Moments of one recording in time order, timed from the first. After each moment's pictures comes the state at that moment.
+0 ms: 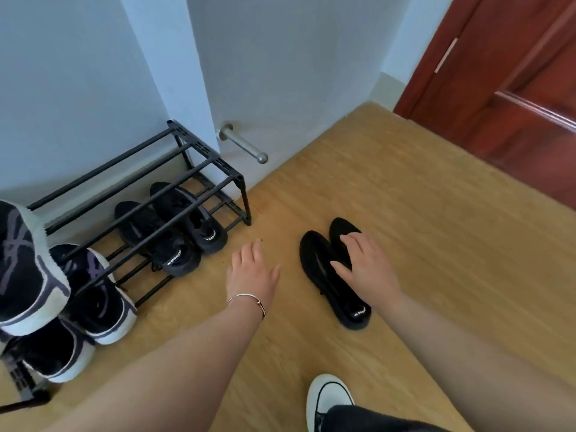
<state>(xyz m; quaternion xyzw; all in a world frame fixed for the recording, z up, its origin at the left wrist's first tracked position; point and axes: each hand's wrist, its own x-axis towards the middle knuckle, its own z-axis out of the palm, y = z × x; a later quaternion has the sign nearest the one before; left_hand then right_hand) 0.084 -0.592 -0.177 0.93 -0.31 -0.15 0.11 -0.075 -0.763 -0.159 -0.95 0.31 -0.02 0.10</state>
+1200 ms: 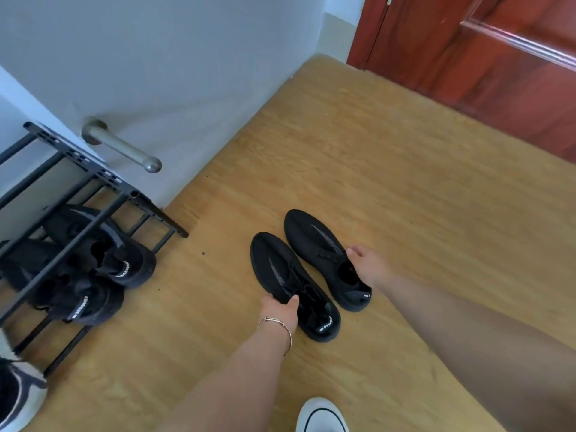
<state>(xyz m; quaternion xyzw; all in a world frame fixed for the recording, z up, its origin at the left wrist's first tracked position) -0.015 -0.711 -0.274 0.81 0.05 -0.50 0.31 -0.128 -0.889 -0.246 -0.68 0.58 0.14 0.43</state>
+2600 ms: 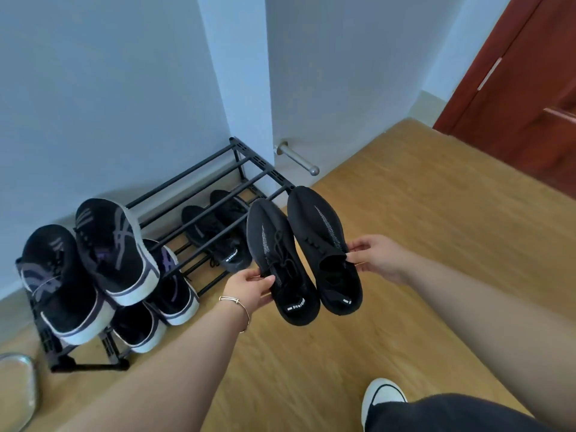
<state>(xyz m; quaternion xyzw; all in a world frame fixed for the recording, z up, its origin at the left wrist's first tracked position) 0.126 -0.493 -0.132 0.66 0.12 -0.43 0.60 -0.007 -0.750 -0.111 -0.65 0.37 0.10 0.66</state>
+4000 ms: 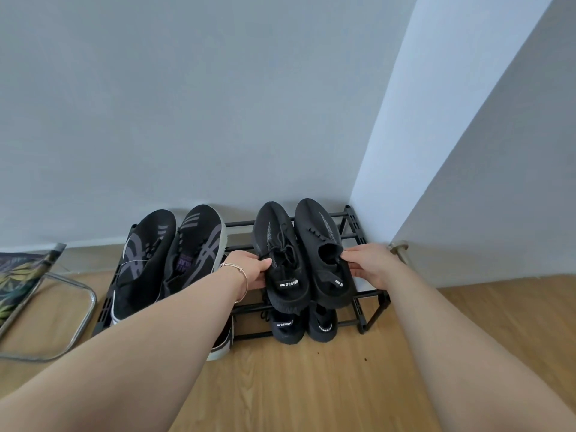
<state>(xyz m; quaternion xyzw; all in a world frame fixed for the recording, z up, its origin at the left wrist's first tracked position) 0.311 -0.474 -0.089 0.66 0.26 -0.24 0.66 0.313 -0.745 -0.118 -0.70 0.25 0.18 0.64</state>
